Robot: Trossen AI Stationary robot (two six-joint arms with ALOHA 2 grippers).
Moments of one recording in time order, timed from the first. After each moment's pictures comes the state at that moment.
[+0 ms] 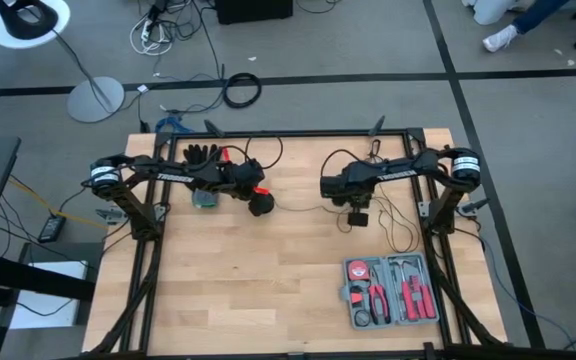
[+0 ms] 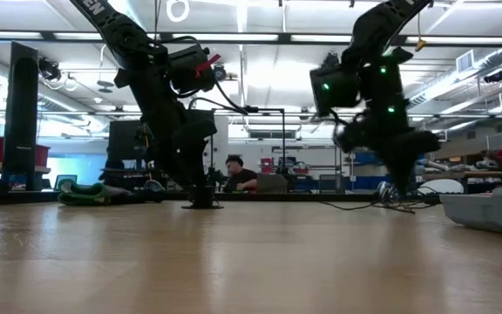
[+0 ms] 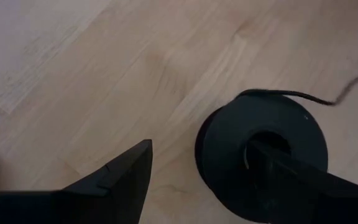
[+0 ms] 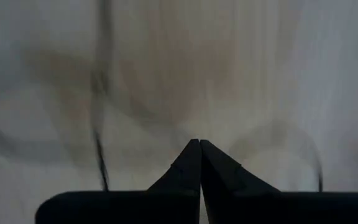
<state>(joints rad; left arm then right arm) 0.30 1.62 0.86 -0.30 -0.11 -0.35 -0.20 1.76 1.06 -1.09 0.22 0.01</state>
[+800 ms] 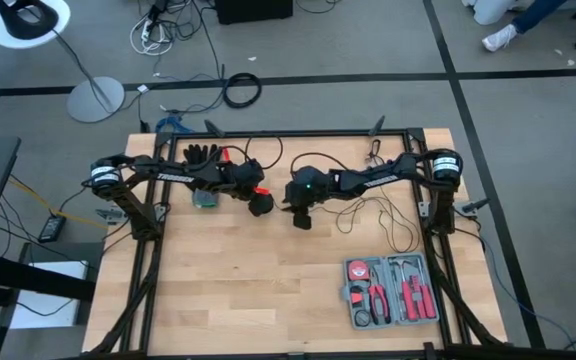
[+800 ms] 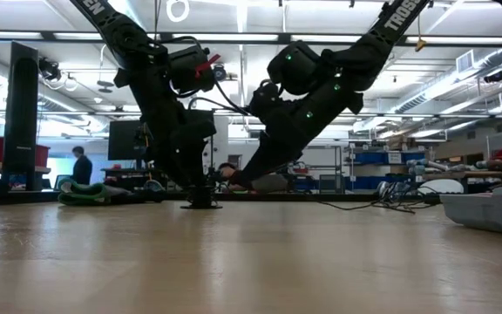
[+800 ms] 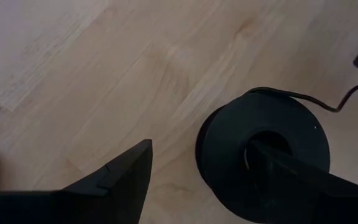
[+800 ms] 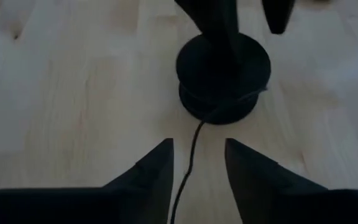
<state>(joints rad) 0.30 1.62 0.86 -0.31 -0.11 -0.35 -0.19 1.90 1.04 0.15 -0.13 -0.10</state>
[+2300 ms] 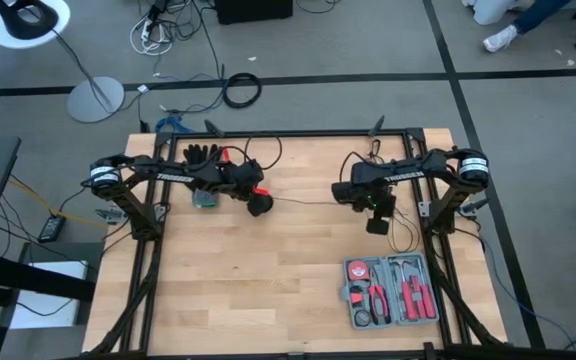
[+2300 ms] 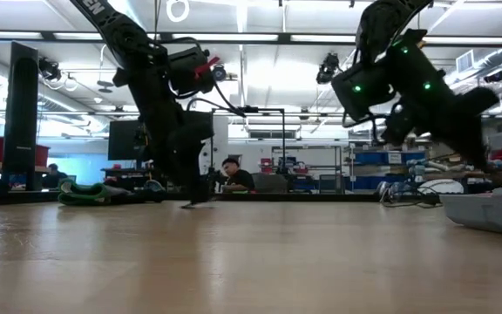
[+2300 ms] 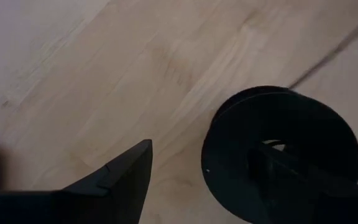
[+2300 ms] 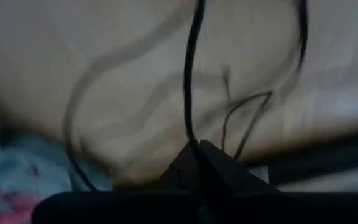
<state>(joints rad) 0.30 1.61 0.87 -0.33 -0.12 -0.35 -0.18 1.69 1.04 -1.47 0.00 0.18</state>
